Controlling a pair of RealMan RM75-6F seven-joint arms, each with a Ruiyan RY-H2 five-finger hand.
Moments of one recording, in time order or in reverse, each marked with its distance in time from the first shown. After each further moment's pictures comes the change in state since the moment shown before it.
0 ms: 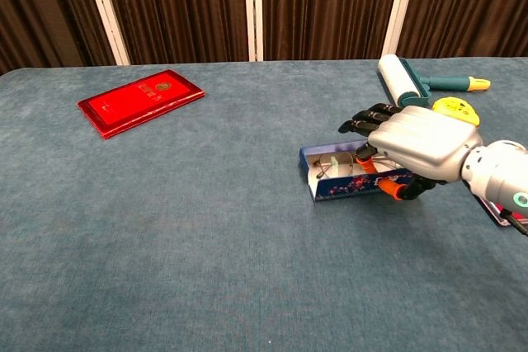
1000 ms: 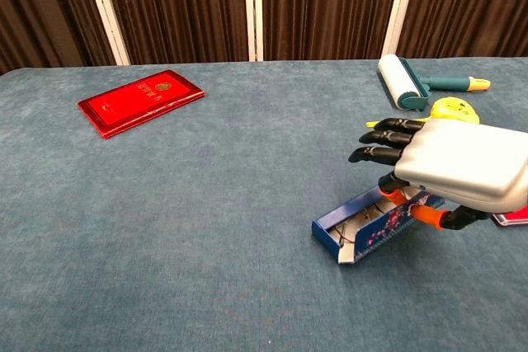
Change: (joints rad) left arm 0.013 0.020 0.016 -0.026 0.051 0.013 -0.022; right arm -0.037 0.244 -0.097 -0.336 -0.128 -0.011 -0.191
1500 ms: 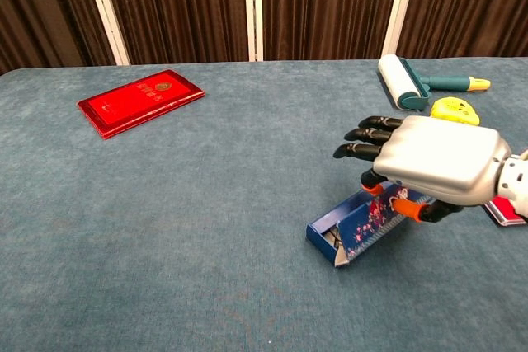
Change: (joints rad) left arm -0.006 -0.008 -0.004 0.008 -0.020 -0.010 0.014; right arm 0.028 -0.052 0.048 0.032 0.050 -0.055 -0.042
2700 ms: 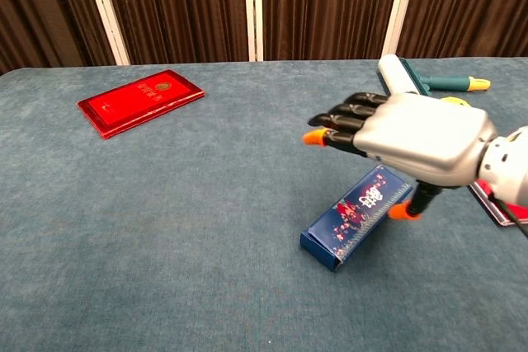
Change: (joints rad) left arm -0.007 -0.001 -0.001 0.004 -0.015 -0.011 0.002; right arm -0.001 0.003 0.040 -0.109 0.066 0.034 -0.043
